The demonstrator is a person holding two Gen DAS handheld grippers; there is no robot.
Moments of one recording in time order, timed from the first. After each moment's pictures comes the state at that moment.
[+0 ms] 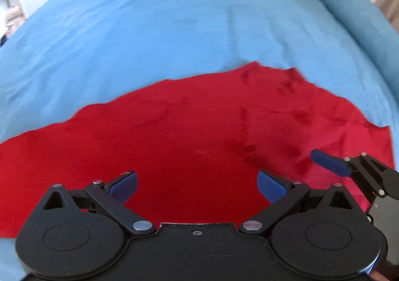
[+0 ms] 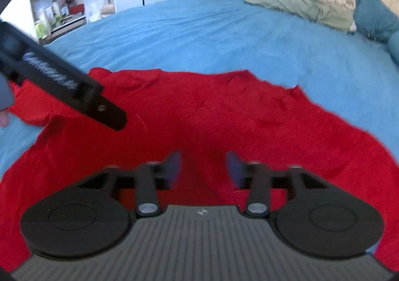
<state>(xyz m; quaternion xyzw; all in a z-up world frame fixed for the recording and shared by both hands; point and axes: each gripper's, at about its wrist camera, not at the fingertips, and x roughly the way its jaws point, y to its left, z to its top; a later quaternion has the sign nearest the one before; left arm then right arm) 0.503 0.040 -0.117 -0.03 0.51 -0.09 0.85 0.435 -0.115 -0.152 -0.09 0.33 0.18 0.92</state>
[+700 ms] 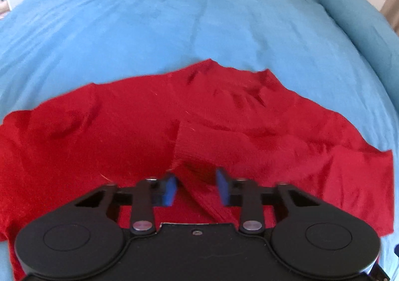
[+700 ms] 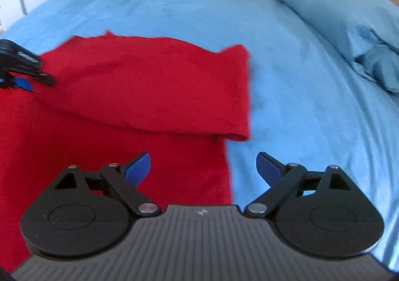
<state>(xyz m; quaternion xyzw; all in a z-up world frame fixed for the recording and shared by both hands) 0.534 -0.039 -0.147 -0.06 0.51 -0.06 0.86 0.351 -0.302 -0.151 0.00 0.42 -0.11 0.90</state>
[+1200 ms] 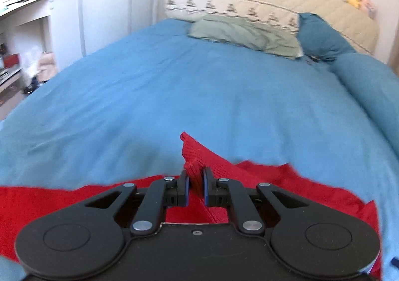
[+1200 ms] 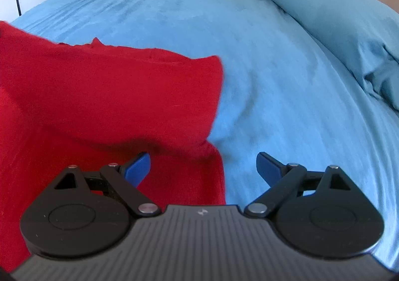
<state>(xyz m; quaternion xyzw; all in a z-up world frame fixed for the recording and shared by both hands) 0.508 0.017 -0.077 -0.06 0.35 0.01 0.93 0.406 -0.302 -0.162 -0.02 0.40 -0.08 0.91</state>
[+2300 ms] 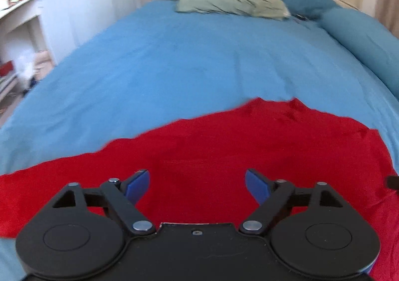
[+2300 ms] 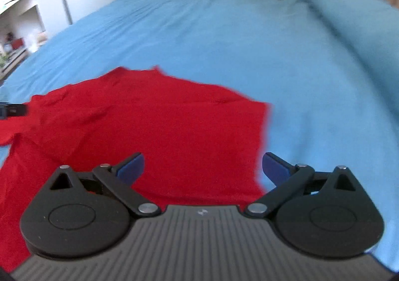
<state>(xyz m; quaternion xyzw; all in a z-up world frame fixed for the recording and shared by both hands) 0.454 0.029 -0.109 0.02 0.40 -0.03 0.92 0.426 -0.278 -0.128 0.01 0.40 0.05 0.92</state>
